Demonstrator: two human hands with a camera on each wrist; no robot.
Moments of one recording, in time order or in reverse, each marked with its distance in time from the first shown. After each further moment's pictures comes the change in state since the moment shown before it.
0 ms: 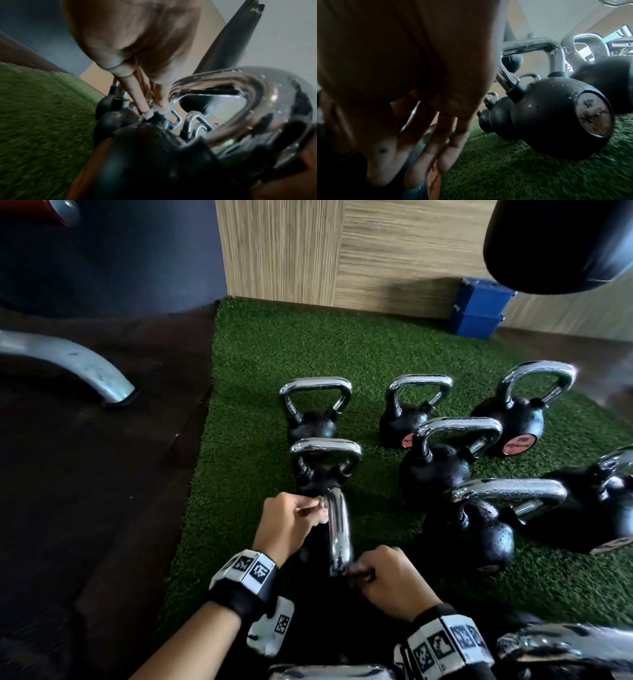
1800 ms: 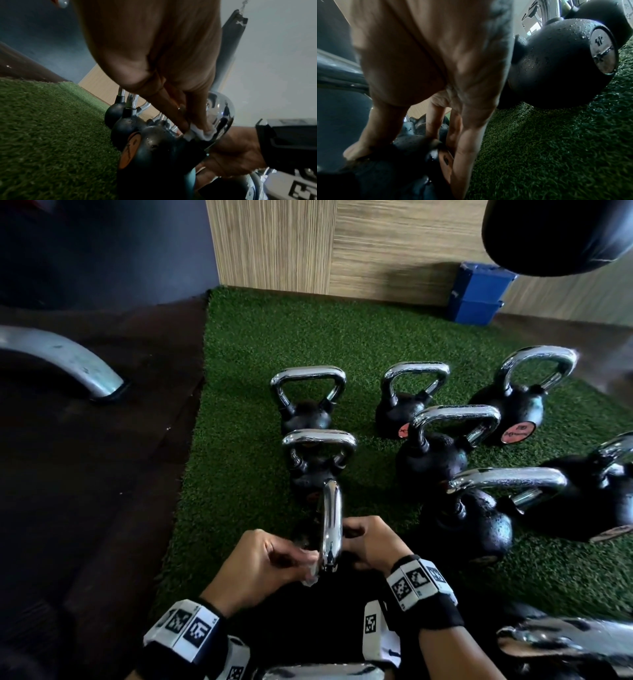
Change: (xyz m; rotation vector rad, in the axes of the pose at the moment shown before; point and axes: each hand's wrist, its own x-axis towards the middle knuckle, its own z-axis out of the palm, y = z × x) left_hand -0.065 -0.004 -0.037 -0.193 -0.405 0.066; right_hand 0.052 0.010 0.008 0.667 -0.115 0.291
